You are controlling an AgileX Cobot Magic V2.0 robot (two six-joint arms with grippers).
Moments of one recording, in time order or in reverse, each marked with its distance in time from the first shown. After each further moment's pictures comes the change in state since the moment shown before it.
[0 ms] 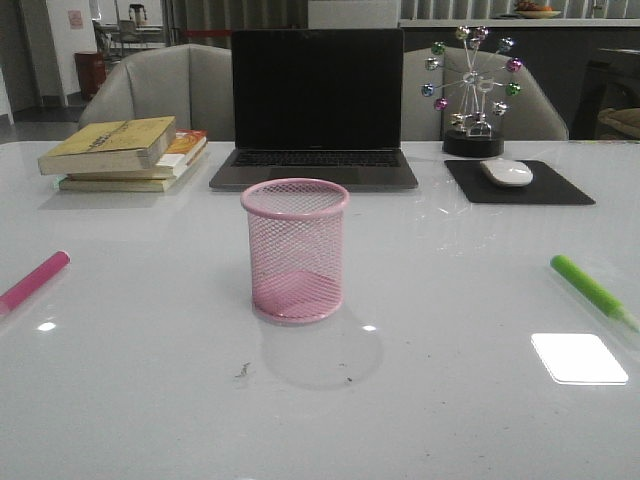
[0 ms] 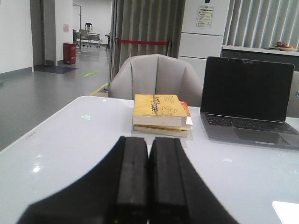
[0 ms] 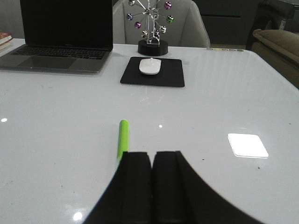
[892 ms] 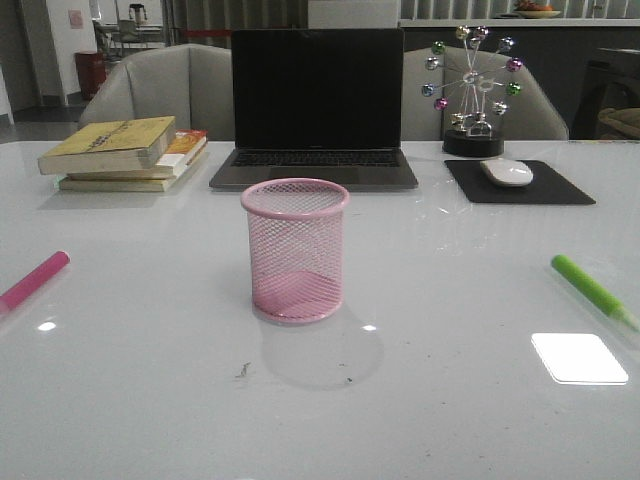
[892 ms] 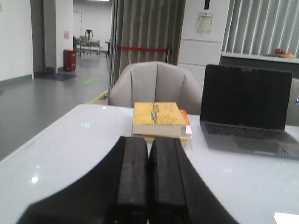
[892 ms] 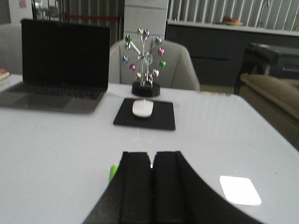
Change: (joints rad) left arm 0.000 0.000 0.000 0.000 -0.067 0.000; right arm 0.000 0.000 0.000 -0.042 -0.182 -0.001
